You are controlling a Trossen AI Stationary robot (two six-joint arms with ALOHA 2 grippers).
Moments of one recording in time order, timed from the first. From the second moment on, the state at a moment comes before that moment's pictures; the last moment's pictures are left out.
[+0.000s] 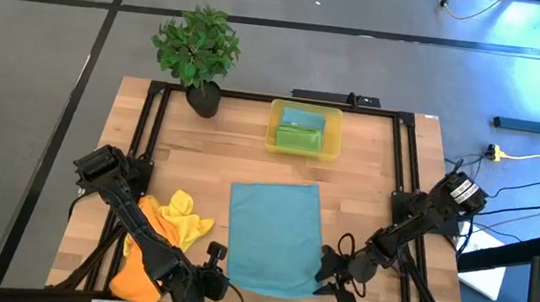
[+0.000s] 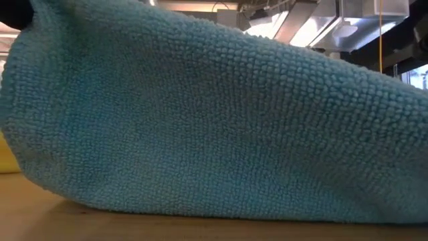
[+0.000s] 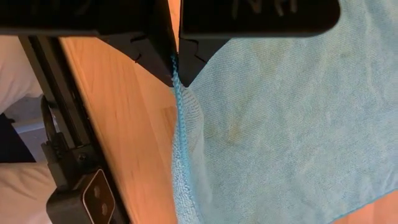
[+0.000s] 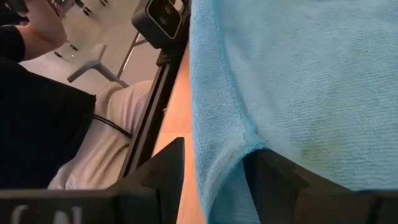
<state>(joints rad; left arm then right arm) -0.82 1.90 1.37 -0.55 -0.51 -0.44 0.78 1.76 0.47 0.78 0.14 0.73</state>
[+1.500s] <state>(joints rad) -0.48 1.71 1.22 -0.80 -0.53 -0.28 0.73 1.48 0.46 0.34 1.08 0.34</state>
